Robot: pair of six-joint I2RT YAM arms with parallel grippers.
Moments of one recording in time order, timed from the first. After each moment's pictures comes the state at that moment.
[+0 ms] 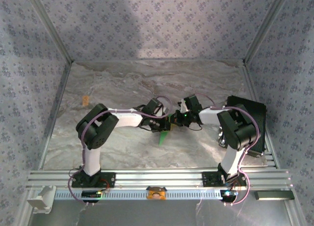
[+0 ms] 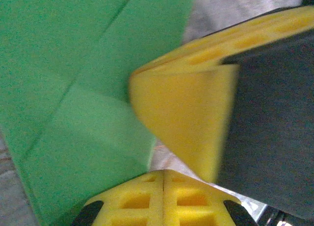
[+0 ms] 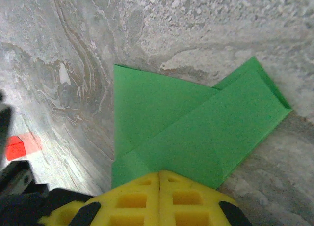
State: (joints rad) left arm -0.81 1.94 1.05 -0.09 0.50 -0.80; right arm 0.42 1.77 0.79 0.00 -0.57 0.67
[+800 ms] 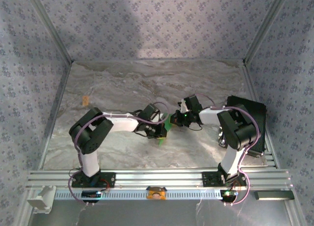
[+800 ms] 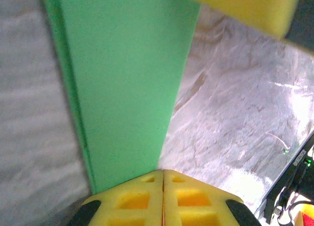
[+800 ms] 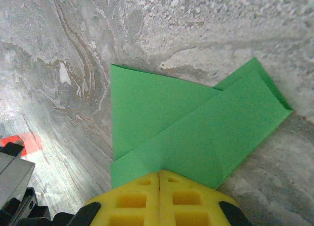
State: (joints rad) left arm -0.83 1.82 0.91 -0.13 0.51 -0.79; right arm 0.42 1.77 0.79 0.00 -0.57 0.67
